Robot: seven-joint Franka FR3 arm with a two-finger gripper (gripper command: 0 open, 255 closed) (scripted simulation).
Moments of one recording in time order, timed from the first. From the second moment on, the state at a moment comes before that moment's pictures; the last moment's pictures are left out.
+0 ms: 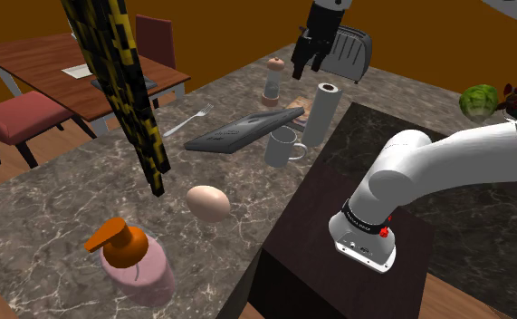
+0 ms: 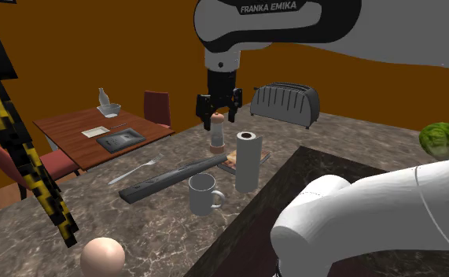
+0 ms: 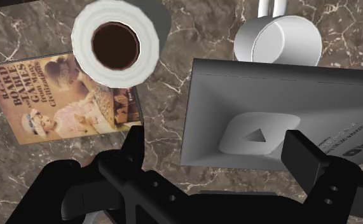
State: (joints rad) arm -0.01 -0.80 -0.03 -2.36 -0.03 1.64 0.03
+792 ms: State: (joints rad) arm -0.01 -0.53 -0.21 -2.25 -0.08 1.84 -0.21
